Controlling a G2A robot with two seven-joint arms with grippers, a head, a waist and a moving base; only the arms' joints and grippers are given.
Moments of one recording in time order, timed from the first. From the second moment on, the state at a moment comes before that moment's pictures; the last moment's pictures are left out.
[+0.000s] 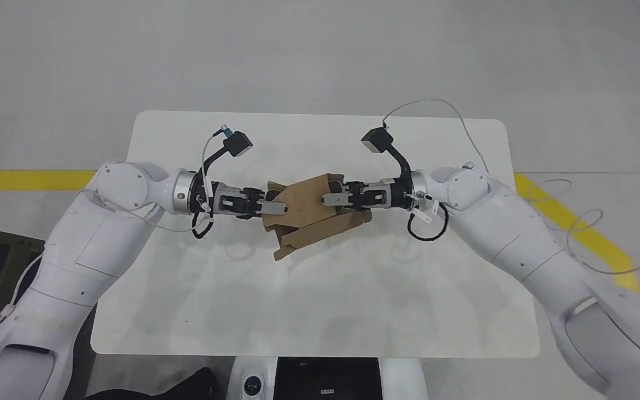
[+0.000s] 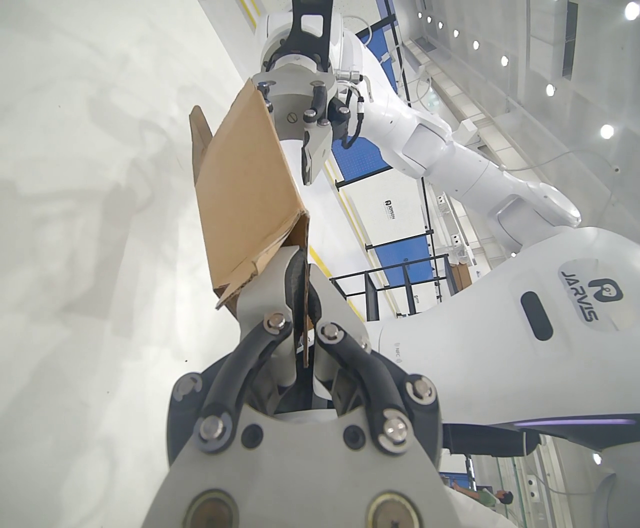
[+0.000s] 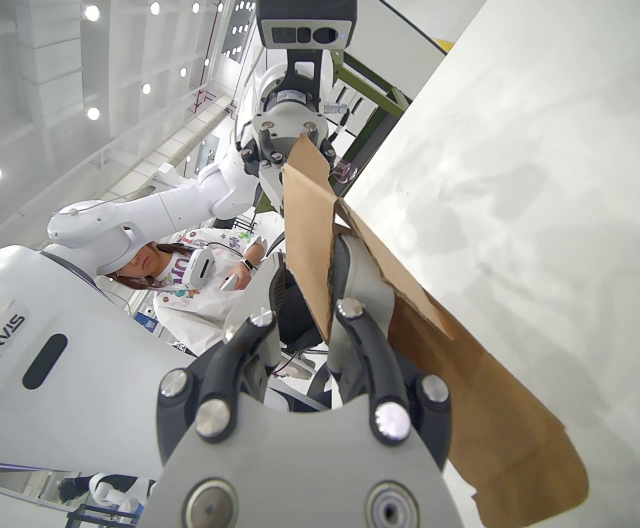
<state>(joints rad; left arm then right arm) 0.74 -0.85 -0.96 -1.39 -0.55 -0.51 -1.31 -0.43 -1.10 0.41 -1.06 0.71 -0.80 1.02</state>
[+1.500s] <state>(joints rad) 0.74 -0.82 -0.95 -1.41 -0.66 -0.49 -1.33 -0.36 -1.13 0.31 -1.03 0.75 -0.79 1.03</state>
